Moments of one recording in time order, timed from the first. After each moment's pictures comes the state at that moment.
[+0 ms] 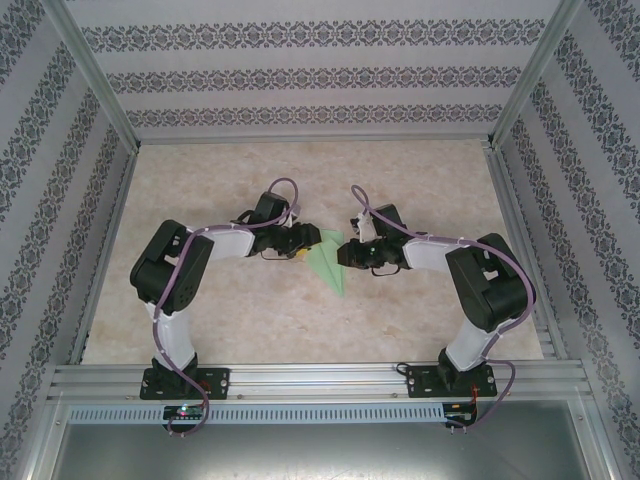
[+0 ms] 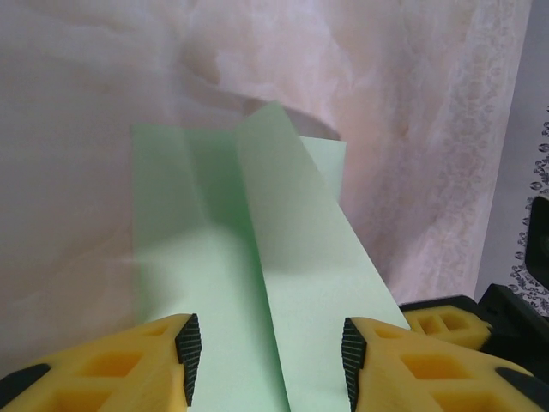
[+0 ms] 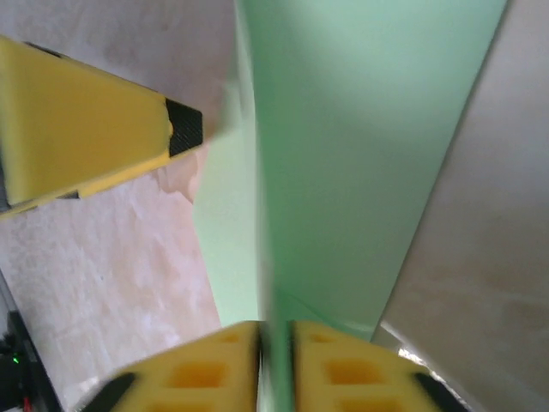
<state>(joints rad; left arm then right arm) -0.45 1.91 1.04 0.04 0.56 -0.85 0.41 1.72 0.80 -0.03 -0.62 0.49</state>
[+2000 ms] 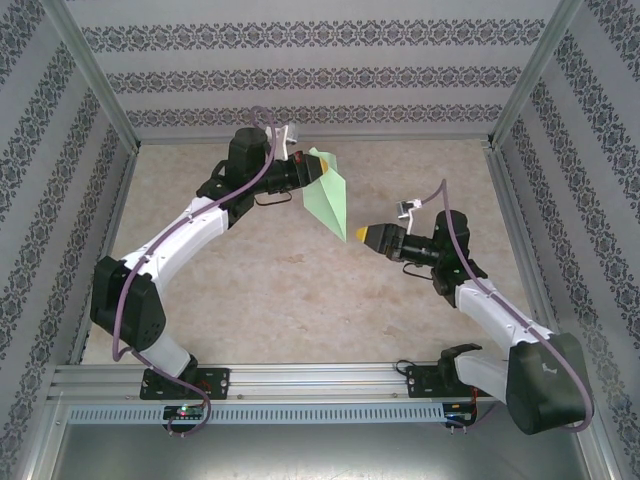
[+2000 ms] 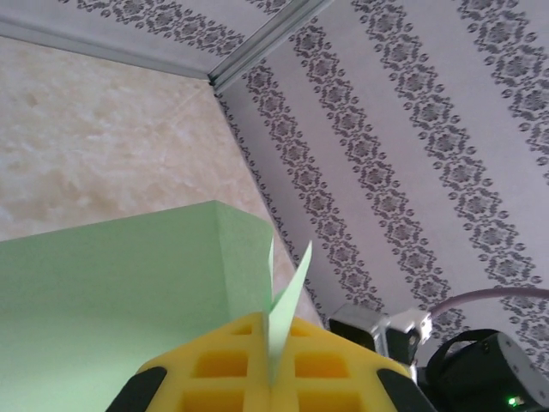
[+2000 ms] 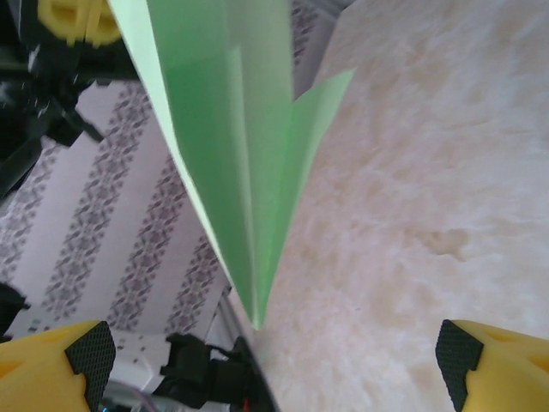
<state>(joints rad) -0.44 1.60 1.39 -0.08 0.56 -0.75 0.23 1.12 0.50 0.37 -0.97 0.89</state>
